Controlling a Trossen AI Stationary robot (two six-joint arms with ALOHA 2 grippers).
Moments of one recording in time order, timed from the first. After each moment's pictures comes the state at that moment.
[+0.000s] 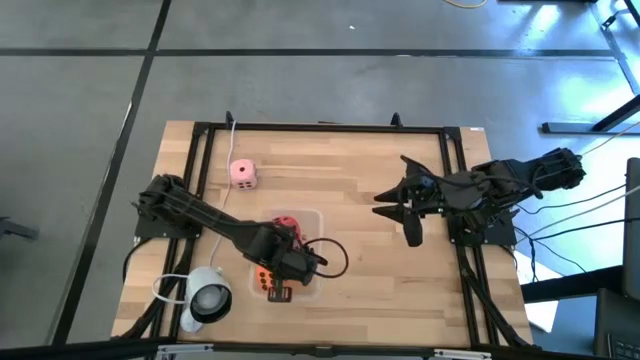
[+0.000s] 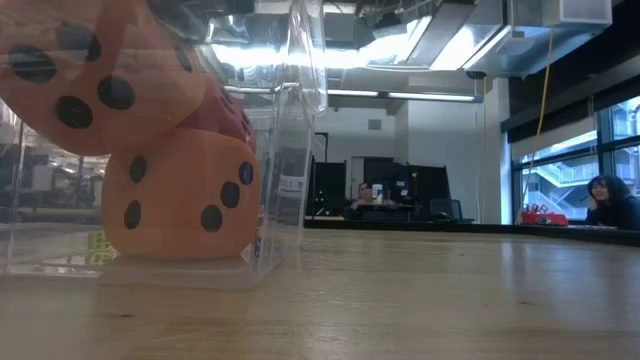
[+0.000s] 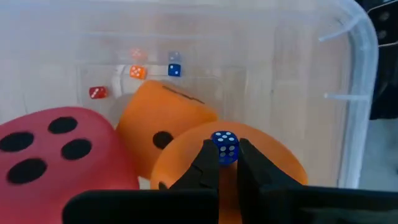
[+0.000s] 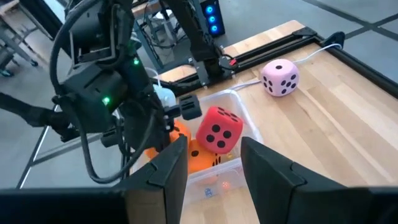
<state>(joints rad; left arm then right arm) -0.39 1.78 1.70 -1.16 0.00 -0.41 0.40 1.18 1.41 -0.69 0.39 0.56</state>
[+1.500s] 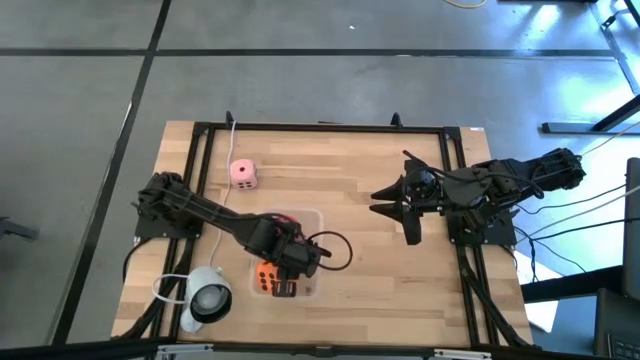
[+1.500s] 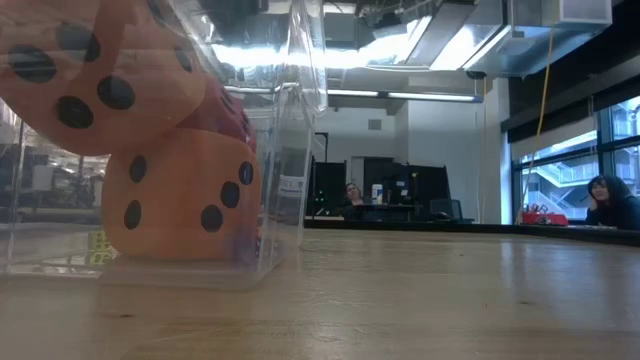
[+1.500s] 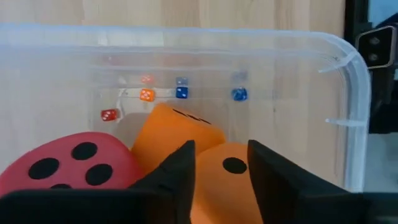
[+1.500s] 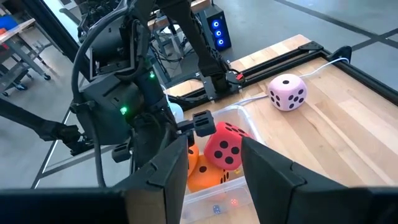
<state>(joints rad) -0.35 1.76 1.70 -1.11 0.00 -0.35 0.39 1.18 1.41 -0.61 0.38 0.54</state>
